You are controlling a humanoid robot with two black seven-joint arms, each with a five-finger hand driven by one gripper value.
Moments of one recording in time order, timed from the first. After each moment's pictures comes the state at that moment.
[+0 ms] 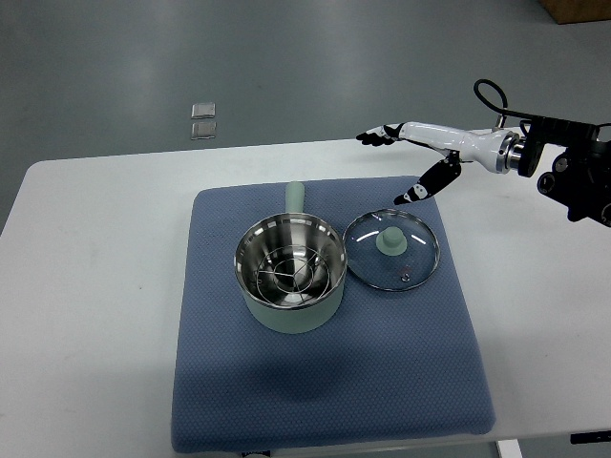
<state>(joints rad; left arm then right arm) 0.01 0.00 -0.04 -0.16 0.01 -0.02 0.06 1.08 -0.46 0.07 0.76 -0.98 0.14 0.61</state>
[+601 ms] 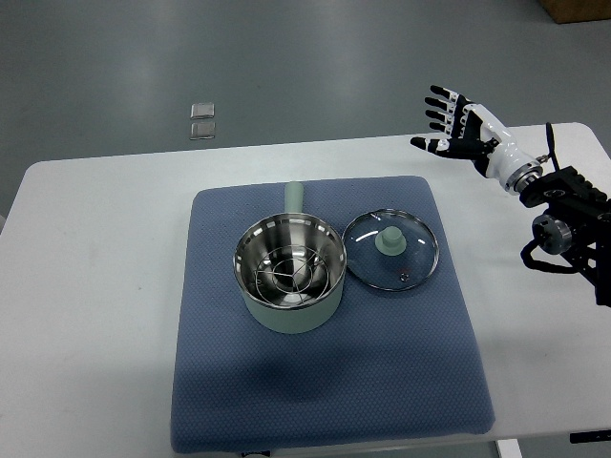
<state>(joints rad) 0.01 0.00 -0.04 -0.16 0.01 -0.02 0.06 0.88 -0.32 0.23 0.56 -0.15 0.16 0.54</state>
